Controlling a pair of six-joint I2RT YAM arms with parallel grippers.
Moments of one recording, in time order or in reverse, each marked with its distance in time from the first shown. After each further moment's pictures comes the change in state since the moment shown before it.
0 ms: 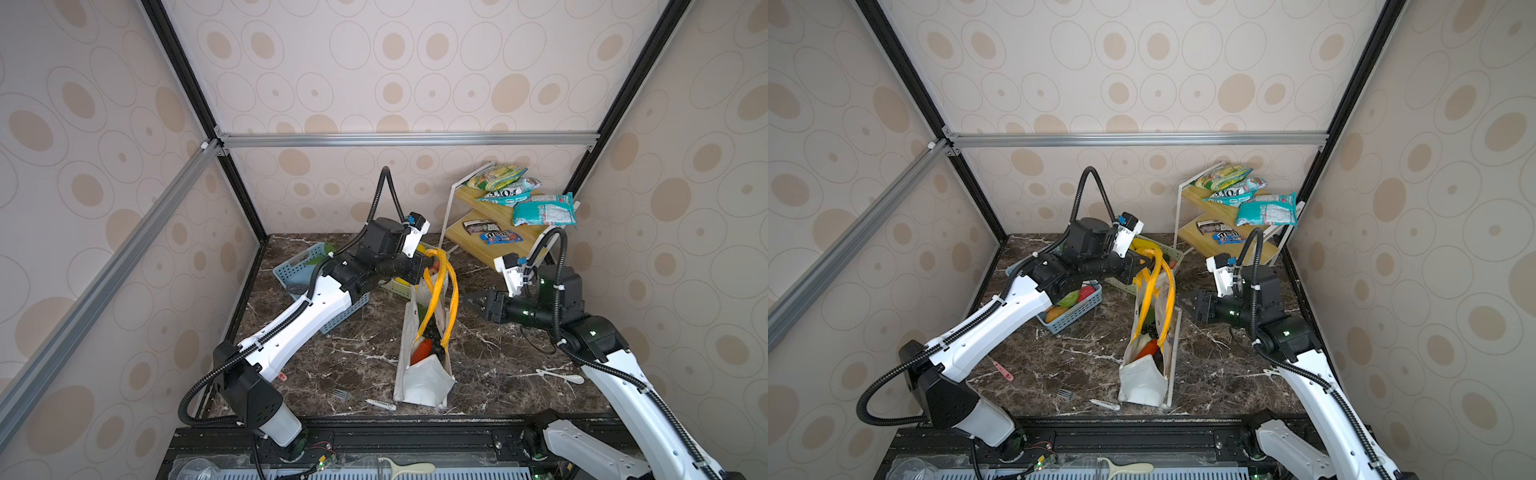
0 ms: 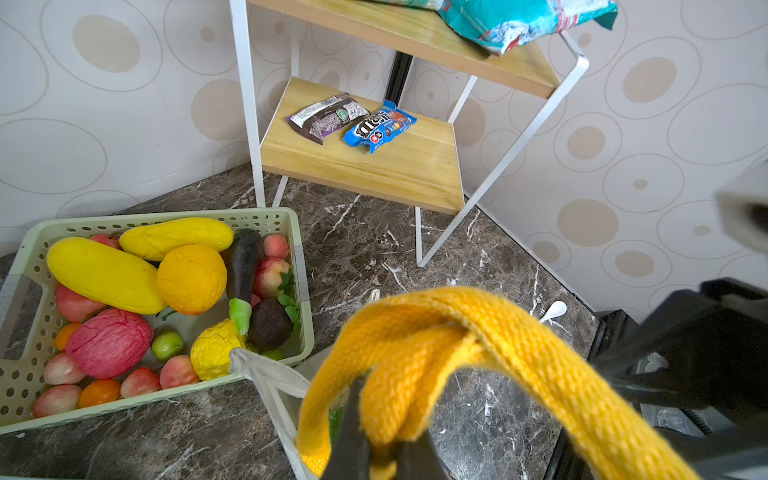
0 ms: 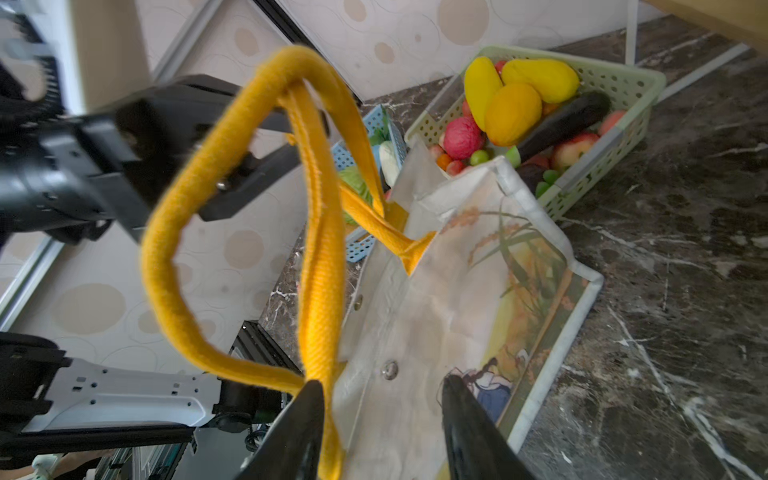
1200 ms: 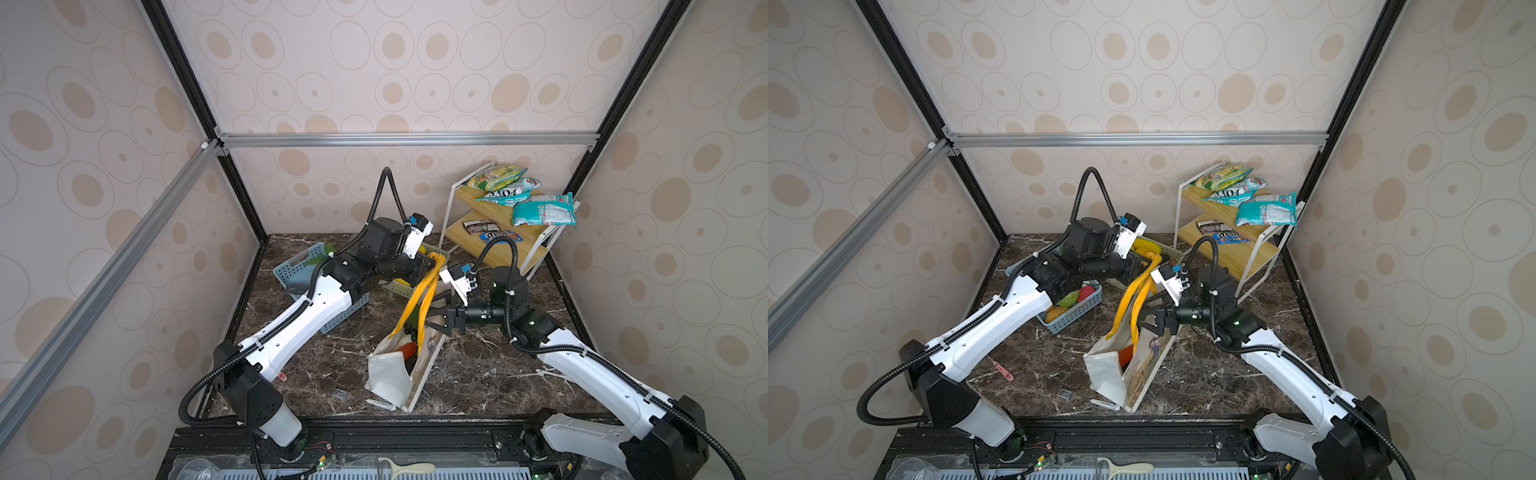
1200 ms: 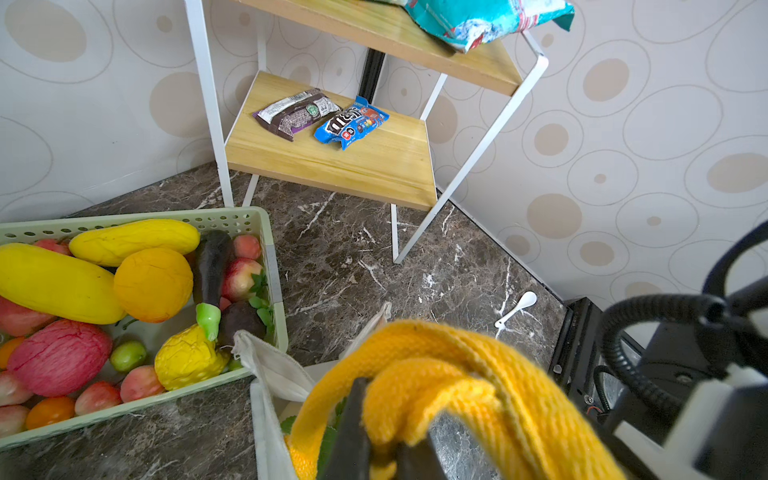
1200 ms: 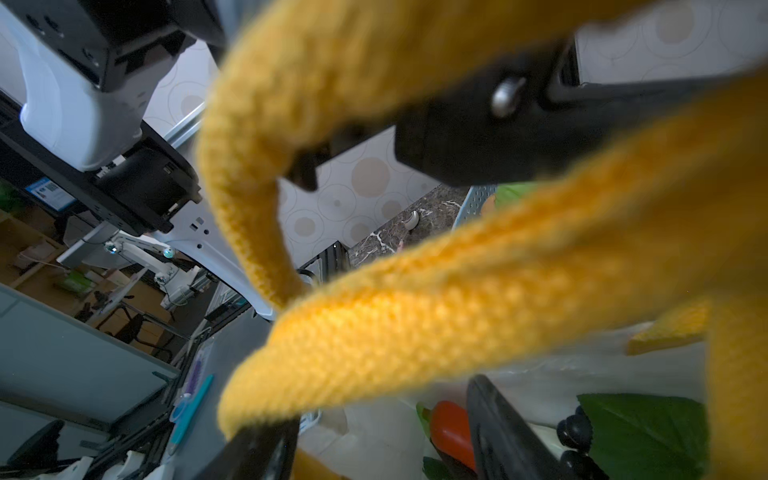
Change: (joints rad) left arm 0.001 0.003 0.000 0.011 0.079 -0.030; right arm 0.231 0.183 -0.166 0.589 -0.333 -0.187
